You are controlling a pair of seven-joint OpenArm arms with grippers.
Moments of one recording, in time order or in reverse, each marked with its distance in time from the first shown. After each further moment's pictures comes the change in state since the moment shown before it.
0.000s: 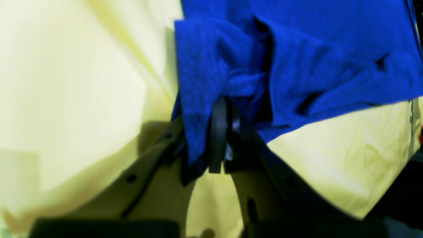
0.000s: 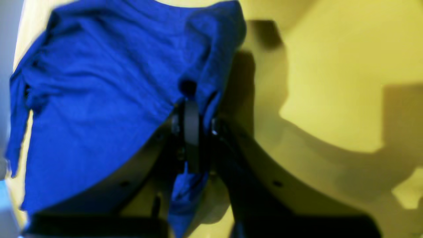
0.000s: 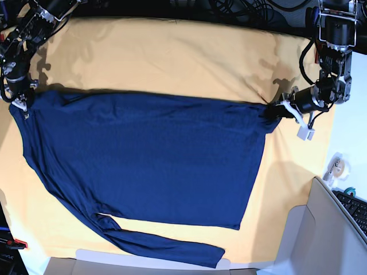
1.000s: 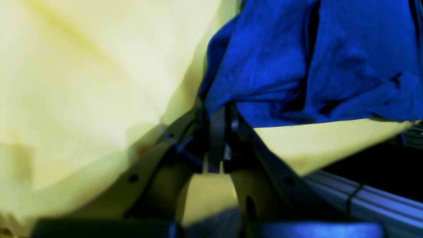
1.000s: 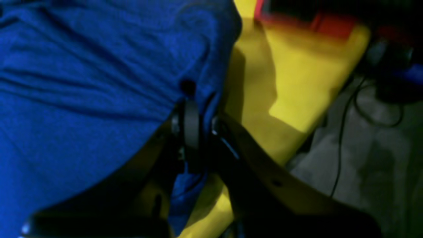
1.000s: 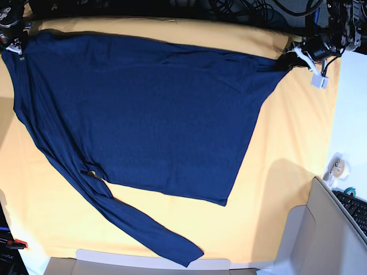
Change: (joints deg) left arm 30.9 0.6 -16.5 17.6 -1.6 -0.6 0.2; right arm -26.0 1.9 5.2 9.2 8.6 1.7 0.0
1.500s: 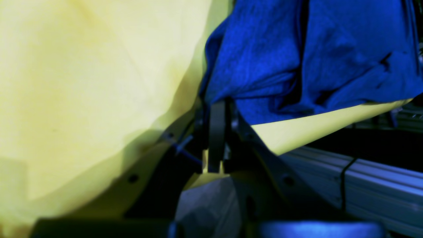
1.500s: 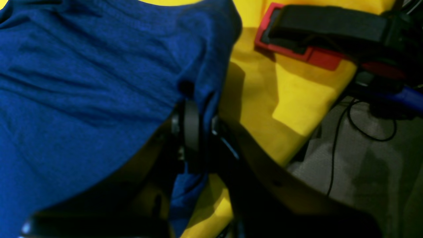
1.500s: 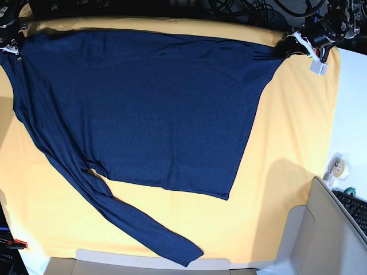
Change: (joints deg) left arm 5.4 2.7 -2.5 0.1 -0.3 -6.7 -0.3; right arm -0.1 0.8 1.2 0.0 -0.3 1.9 -0.2
